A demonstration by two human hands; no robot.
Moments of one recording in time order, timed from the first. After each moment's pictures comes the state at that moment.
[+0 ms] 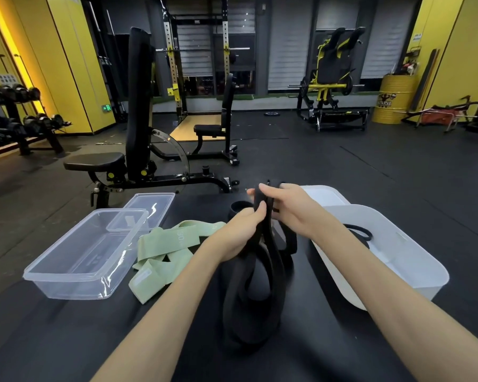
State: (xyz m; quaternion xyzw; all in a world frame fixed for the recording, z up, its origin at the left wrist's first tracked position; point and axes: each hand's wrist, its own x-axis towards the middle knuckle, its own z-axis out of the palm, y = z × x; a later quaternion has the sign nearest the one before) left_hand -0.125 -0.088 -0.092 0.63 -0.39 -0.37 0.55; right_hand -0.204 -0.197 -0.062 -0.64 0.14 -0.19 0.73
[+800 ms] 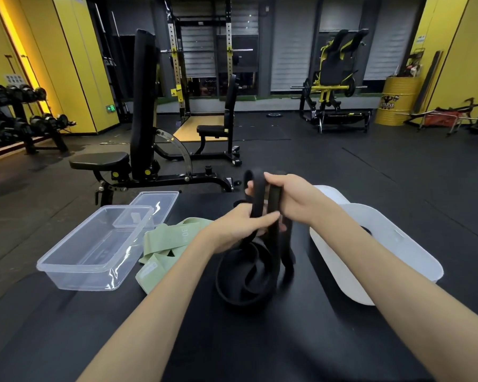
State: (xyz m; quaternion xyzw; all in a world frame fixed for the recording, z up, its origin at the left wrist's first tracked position) left_hand -0.128 -0.067 -0.081 0.63 -0.48 -0.35 0.49; right_hand -0.204 -0.196 -0.040 -0.55 0.16 -0.09 0.81
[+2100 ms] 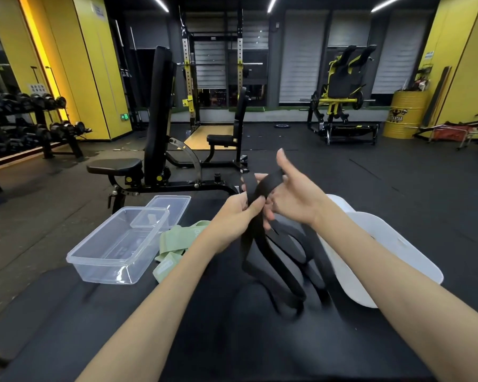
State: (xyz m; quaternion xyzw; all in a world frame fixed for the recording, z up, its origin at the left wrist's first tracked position) left_hand -0.140 -0.031 -0.059 0.58 -0.48 -0.23 0.62; right_hand -0.211 -0.169 -0.017 -0.56 0.02 -0.02 0.83
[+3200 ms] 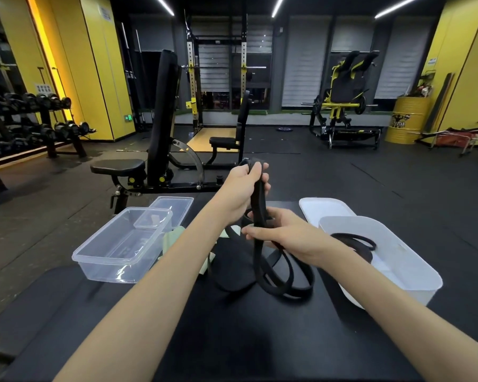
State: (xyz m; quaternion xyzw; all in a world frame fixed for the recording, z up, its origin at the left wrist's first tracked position) left_hand -0.134 -0.052 -0.007 0.53 -0.34 -0.28 0.73; right_hand -0.252 -0.119 -0.049 -0.76 0.08 -0.08 0.64
